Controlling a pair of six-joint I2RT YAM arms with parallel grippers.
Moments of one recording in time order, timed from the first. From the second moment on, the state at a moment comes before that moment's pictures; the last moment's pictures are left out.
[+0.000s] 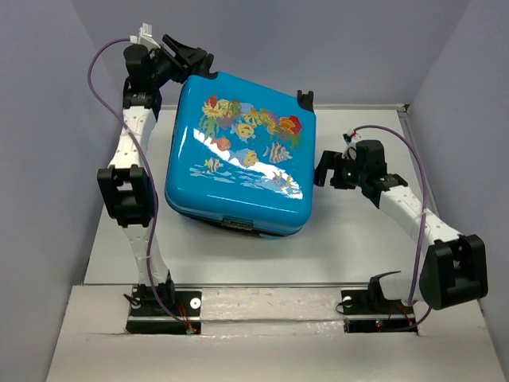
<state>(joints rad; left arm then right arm) 0.02 2.04 2.01 0.05 0.58 -1.01 0.22 1.30 0.90 -0.22 -0.35 0.38</state>
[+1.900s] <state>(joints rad) -0.68 0.84 0.94 -0.03 0.07 -0.62 0.25 0.80 0.31 0.19 -0.57 0.52</state>
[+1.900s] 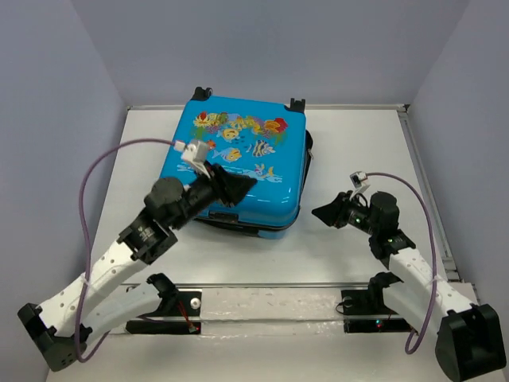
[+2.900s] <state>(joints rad) -1.09 0.79 0.23 0.12 -0.32 -0.84 0.28 1.21 0.30 0.66 -0.77 0.39</state>
